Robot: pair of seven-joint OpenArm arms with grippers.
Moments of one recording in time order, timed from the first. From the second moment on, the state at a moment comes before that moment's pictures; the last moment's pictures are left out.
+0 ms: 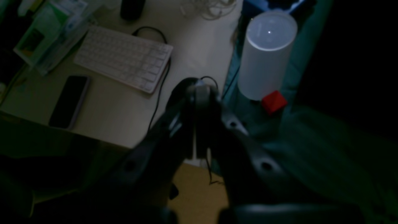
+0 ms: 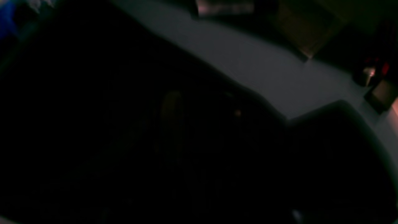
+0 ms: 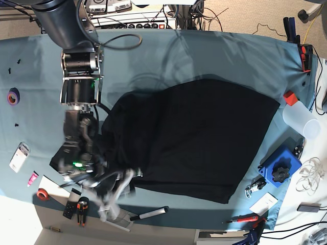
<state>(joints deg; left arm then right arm) 26.8 -19.3 -64.6 124.6 -41.3 -27.8 58.3 34.7 6.6 -0.6 82.6 16.2 21.7 -62.2</state>
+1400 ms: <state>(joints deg) 26.8 -19.3 -64.6 124.6 -42.4 -27.8 57.8 2.8 6.7 8.4 94.6 10.3 23.0 -58.4</state>
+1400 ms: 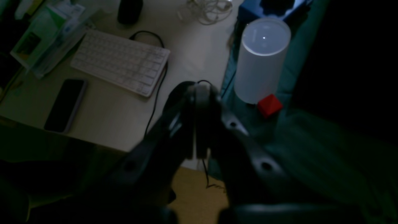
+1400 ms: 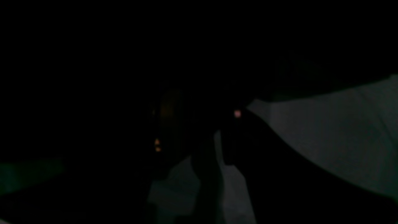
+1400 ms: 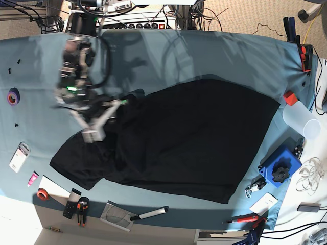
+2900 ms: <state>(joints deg) 26.8 -19.3 -64.6 124.6 -45.8 -28.1 57.9 -1.3 7.0 2.0 116.3 1.4 17.7 -72.1</state>
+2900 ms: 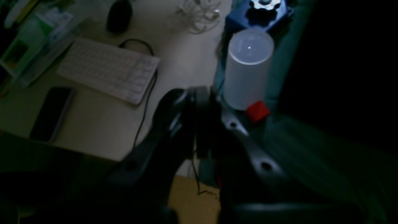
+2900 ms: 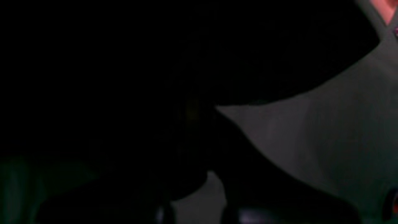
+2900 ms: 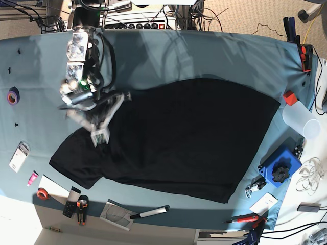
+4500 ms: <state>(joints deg) 15.7 -7.9 -22.2 103.7 -31.4 -11.3 53.2 -30.1 6.8 23.6 133.2 10.1 24.5 -71.6</state>
